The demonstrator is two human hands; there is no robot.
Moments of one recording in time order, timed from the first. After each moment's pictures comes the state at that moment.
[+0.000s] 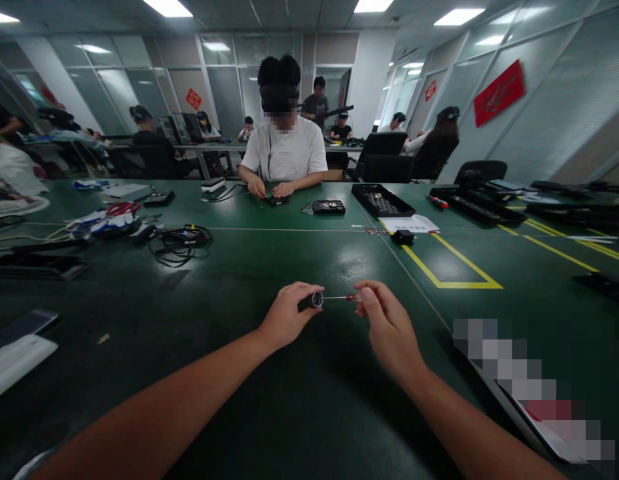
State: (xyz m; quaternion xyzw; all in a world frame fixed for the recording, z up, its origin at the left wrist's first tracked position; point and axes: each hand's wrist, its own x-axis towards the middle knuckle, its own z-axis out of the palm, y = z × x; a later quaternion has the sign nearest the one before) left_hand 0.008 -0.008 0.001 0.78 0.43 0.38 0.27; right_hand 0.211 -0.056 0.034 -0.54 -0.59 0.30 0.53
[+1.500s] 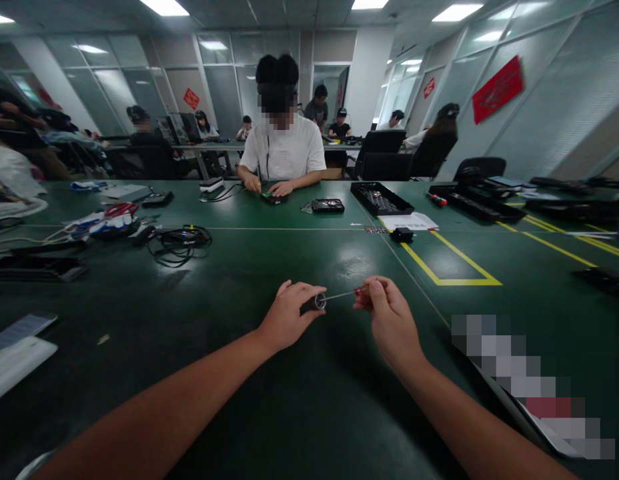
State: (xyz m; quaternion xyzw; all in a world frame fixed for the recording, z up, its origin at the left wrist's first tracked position) left_hand 0.007 -0.013 0.002 0.82 0.42 0.32 0.20; right_hand 0.209 -0.040 0.023 -0.50 -0.47 0.37 0.63
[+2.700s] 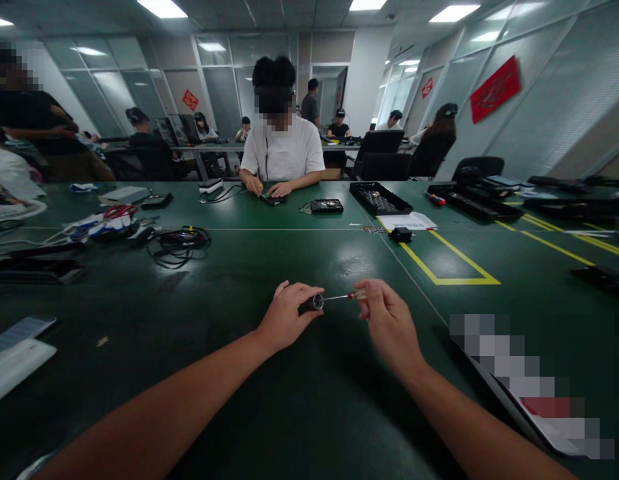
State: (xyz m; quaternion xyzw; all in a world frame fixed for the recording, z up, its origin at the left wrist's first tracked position) left_hand 0.004 -0.010 -0.002 0.82 0.43 0.32 0.19; right_hand 0.210 -0.051 0.035 -0.54 -0.55 0.32 0.55
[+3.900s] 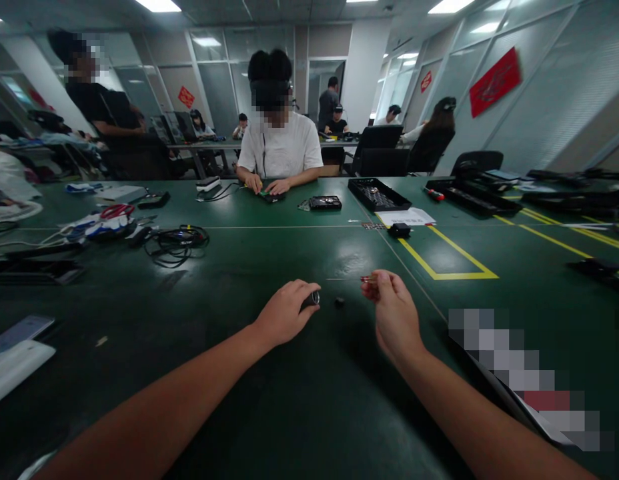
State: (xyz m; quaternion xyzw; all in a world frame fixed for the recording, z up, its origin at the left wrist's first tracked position) left_hand 0.005 -0.013 0.012 0.85 0.44 0.24 0.18; right_hand 0.218 -0.025 0.010 -0.50 -0.35 0.37 0.70
